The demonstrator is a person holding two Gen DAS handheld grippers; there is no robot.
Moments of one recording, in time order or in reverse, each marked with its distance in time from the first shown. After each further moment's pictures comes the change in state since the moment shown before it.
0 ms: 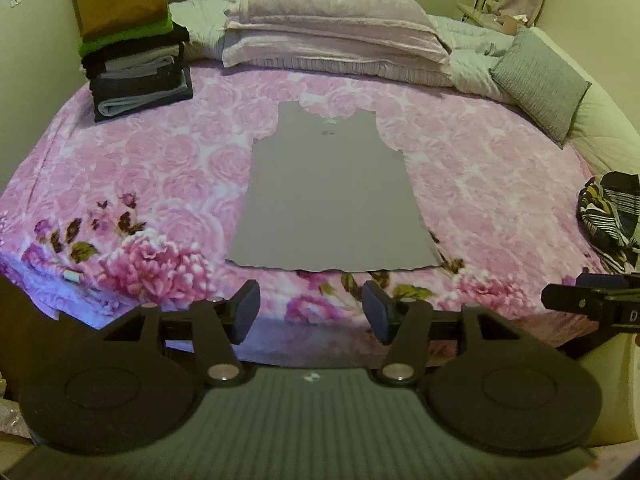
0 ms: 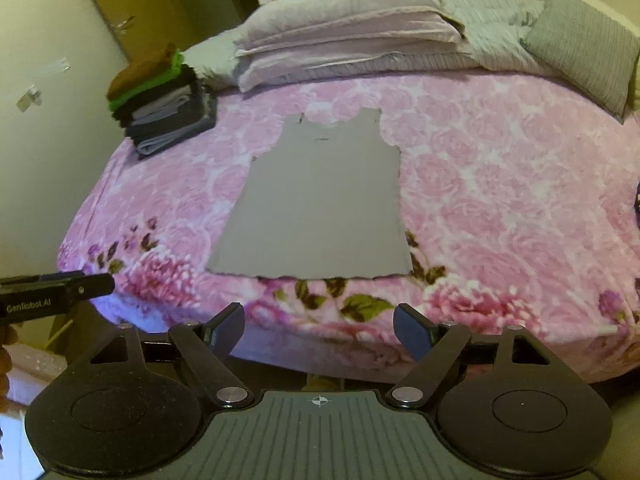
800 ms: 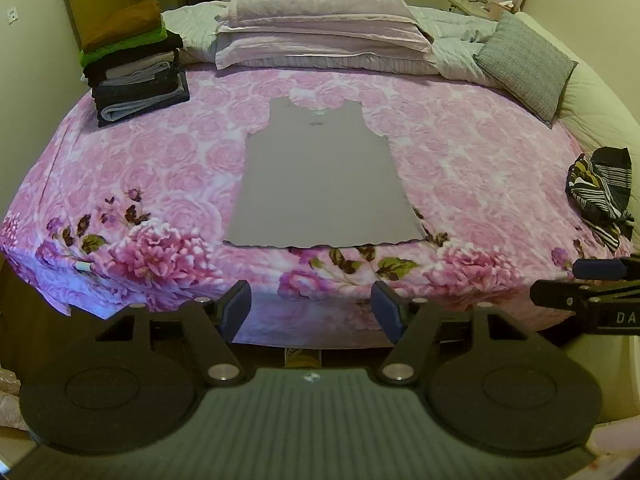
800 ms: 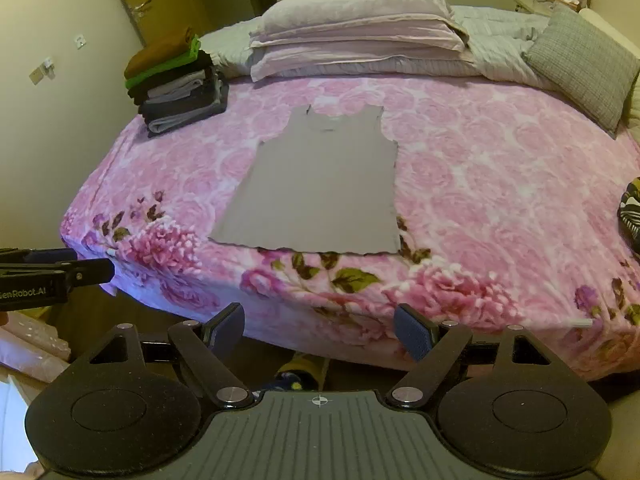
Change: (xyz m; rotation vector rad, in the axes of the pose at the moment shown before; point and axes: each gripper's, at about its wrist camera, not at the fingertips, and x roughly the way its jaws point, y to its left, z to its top) left arm -0.042 -0.033 -0.034 0.061 0.024 0.016; right arm -0.043 0.003 -0.041 -0.070 0.012 -0.017
